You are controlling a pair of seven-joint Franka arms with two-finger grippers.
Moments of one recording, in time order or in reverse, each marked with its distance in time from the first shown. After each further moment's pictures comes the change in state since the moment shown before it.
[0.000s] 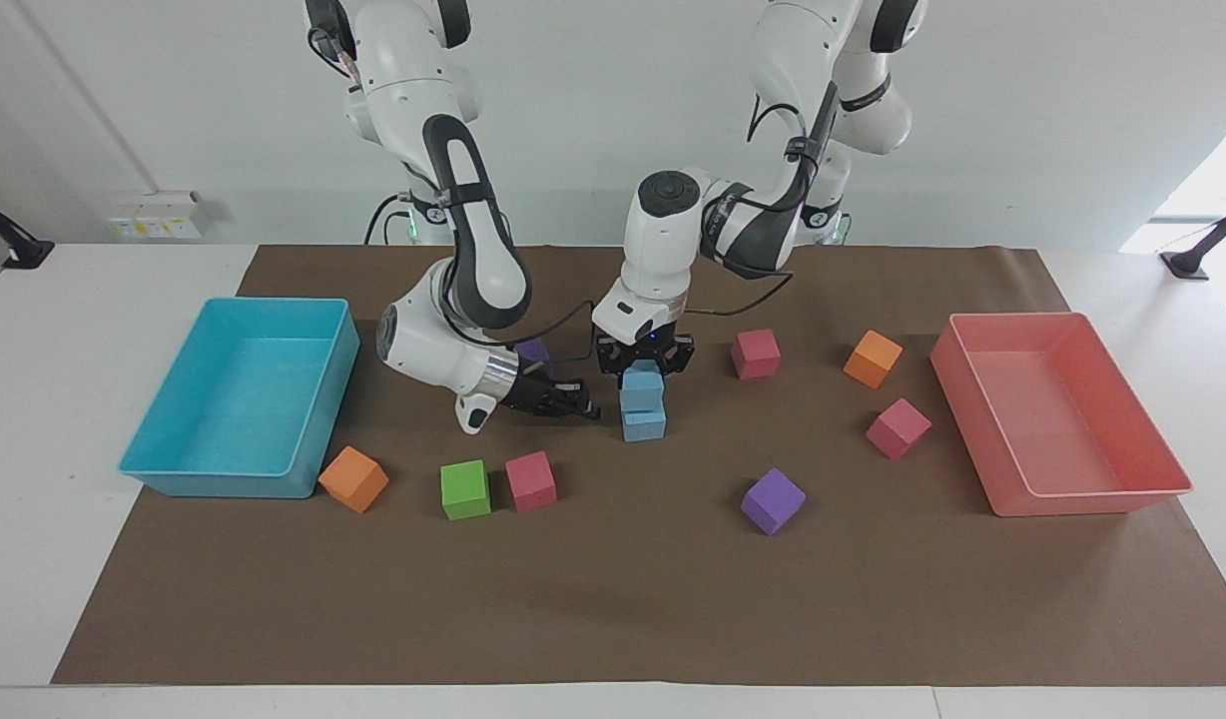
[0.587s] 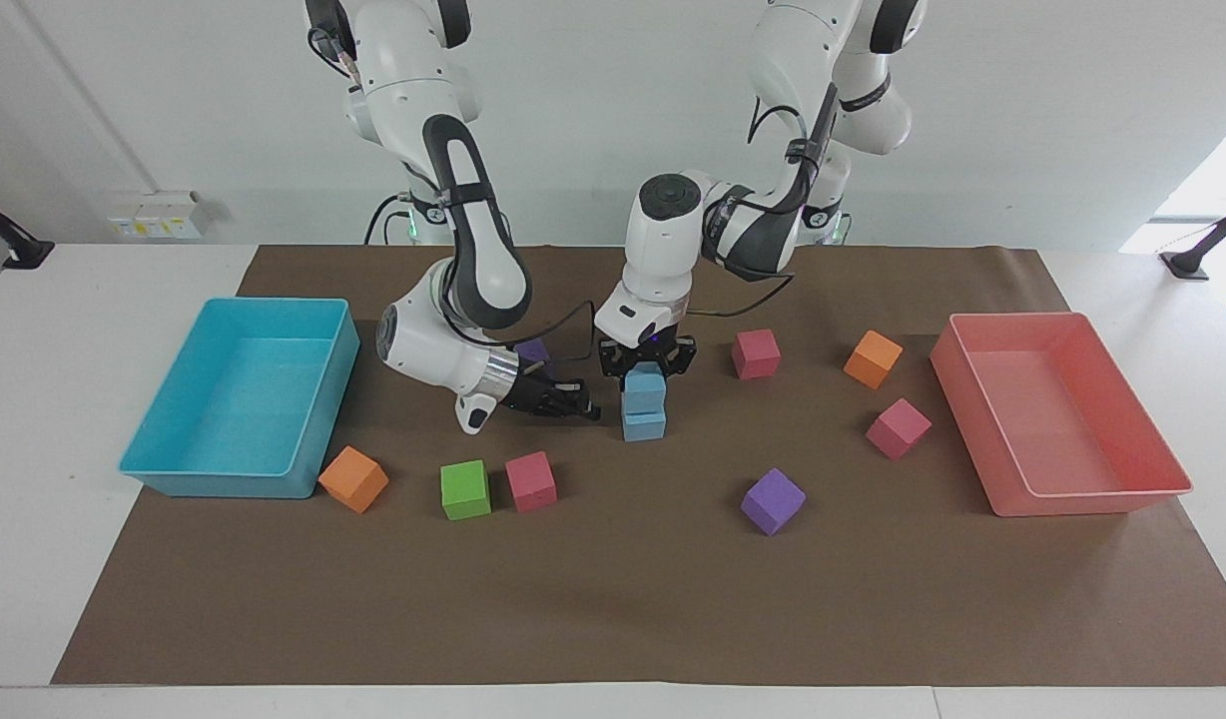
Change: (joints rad) left arm 0.004 0.001 0.018 0.001 0.000 0.000 -0.004; right arm 0.000 0.000 0.000 0.000 0.000 0.000 0.000
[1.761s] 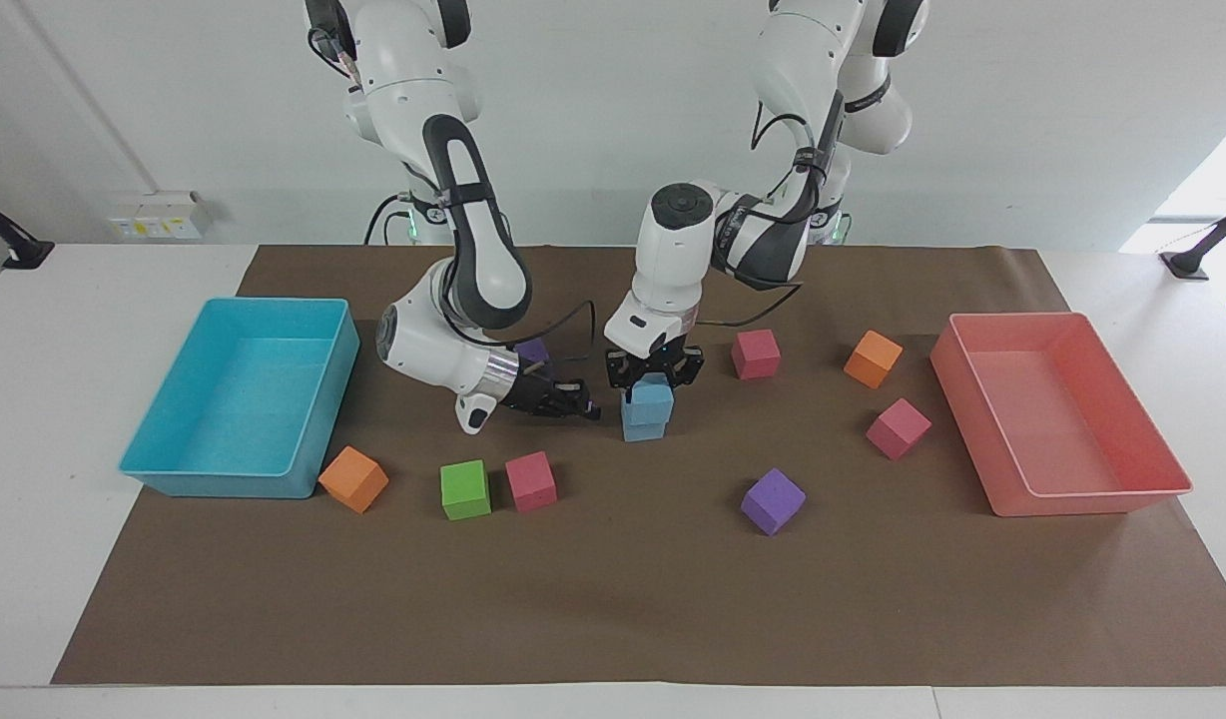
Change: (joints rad) left arm 0.024 0.016 -0.009 0.002 0.000 0.039 0.004; right arm 0.000 0.000 0.000 0.000 0.000 0.000 0.000
